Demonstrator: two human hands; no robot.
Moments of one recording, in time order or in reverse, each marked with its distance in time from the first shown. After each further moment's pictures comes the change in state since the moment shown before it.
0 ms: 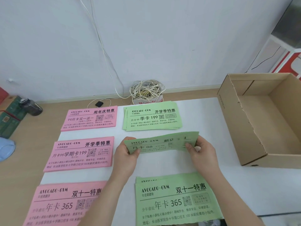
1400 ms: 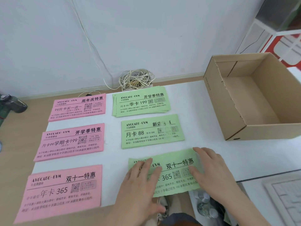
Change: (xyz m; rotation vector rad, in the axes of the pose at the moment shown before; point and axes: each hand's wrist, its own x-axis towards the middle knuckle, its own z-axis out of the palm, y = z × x) left_hand -0.122 0.001 0.010 1.241 -0.623 0.398; right_hand -0.105 0.010 -0.052 -0.622 -0.229 0.039
